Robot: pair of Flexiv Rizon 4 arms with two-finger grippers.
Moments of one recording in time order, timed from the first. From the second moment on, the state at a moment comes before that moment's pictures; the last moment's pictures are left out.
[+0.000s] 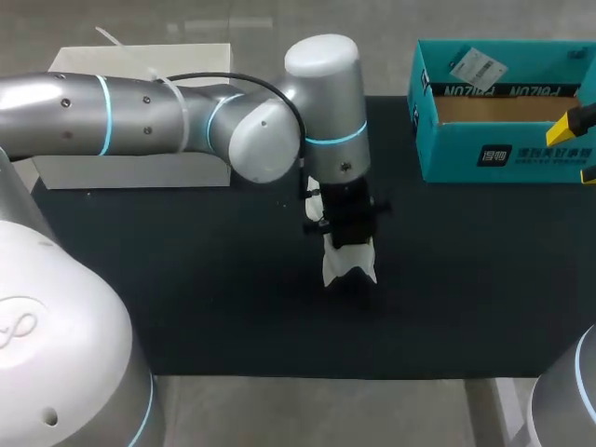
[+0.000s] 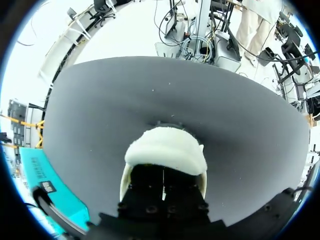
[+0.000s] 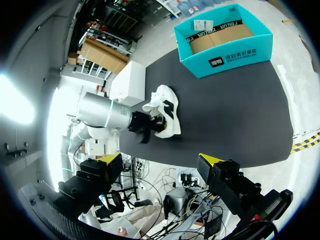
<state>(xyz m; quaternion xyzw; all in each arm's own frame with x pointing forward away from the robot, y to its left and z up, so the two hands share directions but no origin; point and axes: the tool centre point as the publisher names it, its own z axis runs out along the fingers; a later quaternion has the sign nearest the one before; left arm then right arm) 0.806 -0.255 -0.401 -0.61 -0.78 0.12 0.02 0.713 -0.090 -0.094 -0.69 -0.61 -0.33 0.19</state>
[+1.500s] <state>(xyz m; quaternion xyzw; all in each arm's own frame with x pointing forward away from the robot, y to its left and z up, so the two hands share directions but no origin) 0.862 -0.257 -0.383 -0.62 -0.79 0.02 -0.05 0.713 -0.090 -0.094 -0.69 -0.61 -0.33 0.19</state>
